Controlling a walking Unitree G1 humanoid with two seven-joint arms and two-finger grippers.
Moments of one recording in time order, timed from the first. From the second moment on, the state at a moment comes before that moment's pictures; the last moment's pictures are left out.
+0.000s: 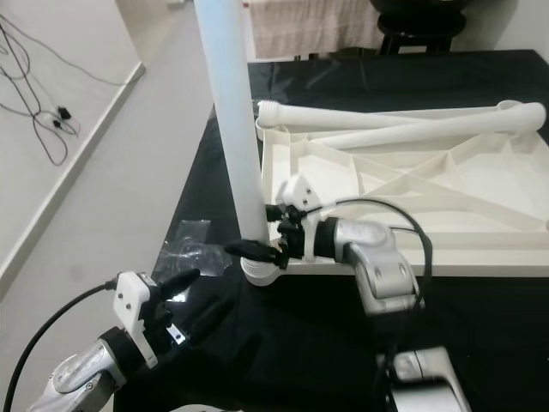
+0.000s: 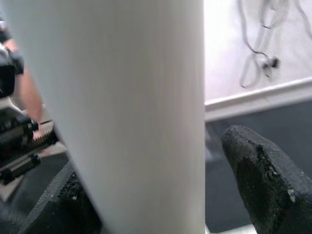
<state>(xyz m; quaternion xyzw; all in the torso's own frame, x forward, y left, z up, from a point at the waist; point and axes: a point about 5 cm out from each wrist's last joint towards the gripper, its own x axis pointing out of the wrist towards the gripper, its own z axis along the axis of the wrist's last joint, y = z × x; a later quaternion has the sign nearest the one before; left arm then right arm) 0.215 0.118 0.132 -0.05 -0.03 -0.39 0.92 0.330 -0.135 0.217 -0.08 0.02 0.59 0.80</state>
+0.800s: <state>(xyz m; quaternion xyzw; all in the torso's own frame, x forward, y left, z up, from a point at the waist) 0.218 0.112 0.134 -0.04 -0.05 -0.40 0.91 0.295 -0.121 0.171 -0.04 -0.01 0.21 0.98</state>
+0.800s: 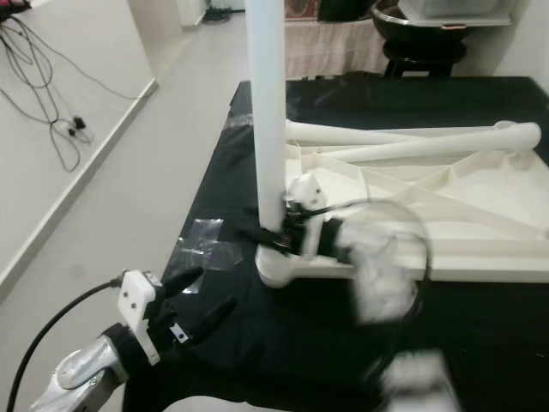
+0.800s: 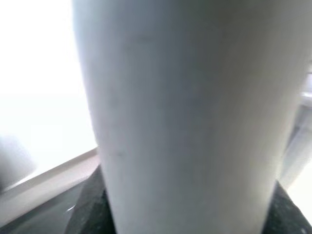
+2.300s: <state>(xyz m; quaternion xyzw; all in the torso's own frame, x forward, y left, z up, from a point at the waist) 0.223 0.106 0.130 -0.06 -0.05 -0.41 0.91 0.318 -0.125 0.203 -0.07 0.01 0.64 0.77</state>
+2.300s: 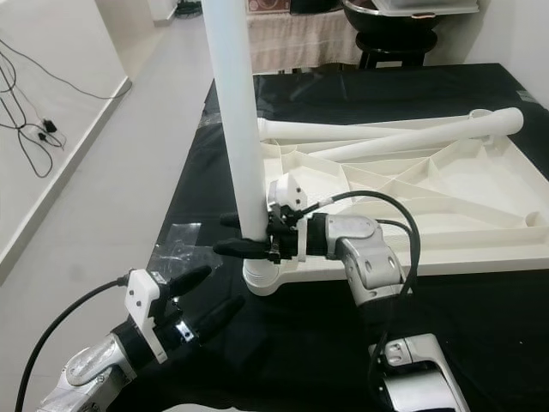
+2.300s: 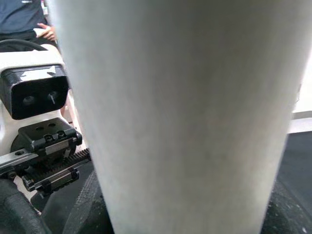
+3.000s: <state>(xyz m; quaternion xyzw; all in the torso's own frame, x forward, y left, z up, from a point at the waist) 0.222 0.107 0.126 -0.07 -0.04 -0.41 0.91 0.291 -0.112 0.178 -0.05 -0.04 0.20 0.98</state>
